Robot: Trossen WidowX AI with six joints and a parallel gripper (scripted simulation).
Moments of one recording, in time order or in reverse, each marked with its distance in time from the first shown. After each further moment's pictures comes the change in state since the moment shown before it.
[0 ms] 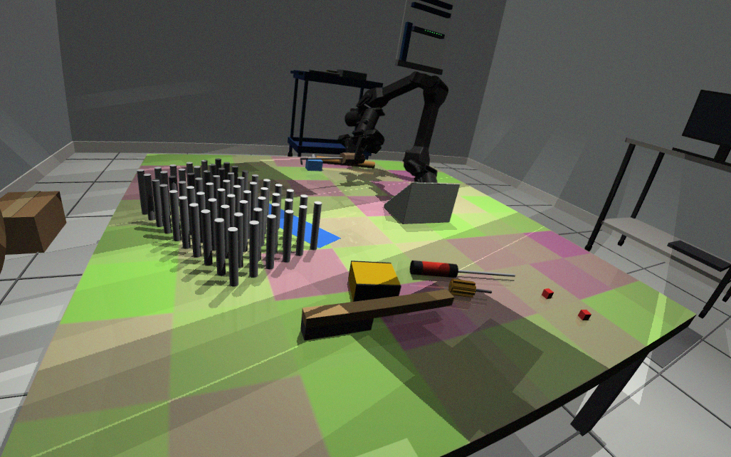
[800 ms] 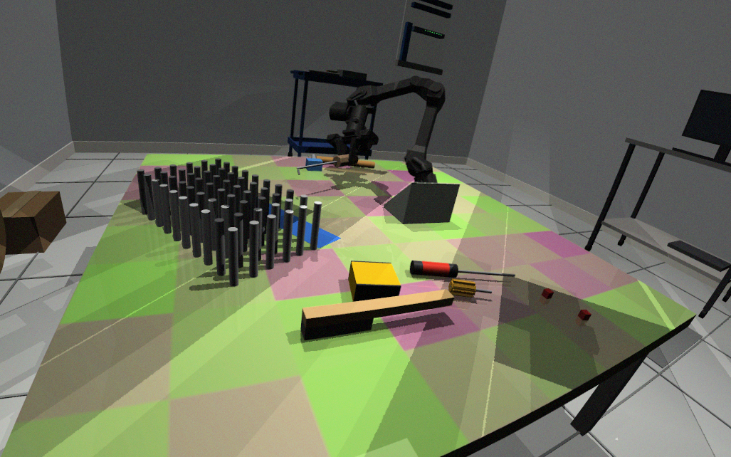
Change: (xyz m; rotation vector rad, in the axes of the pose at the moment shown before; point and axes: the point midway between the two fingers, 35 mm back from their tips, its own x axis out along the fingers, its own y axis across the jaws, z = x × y) arm 0.036 -0.022 -0.042 -0.122 -0.100 -0.070
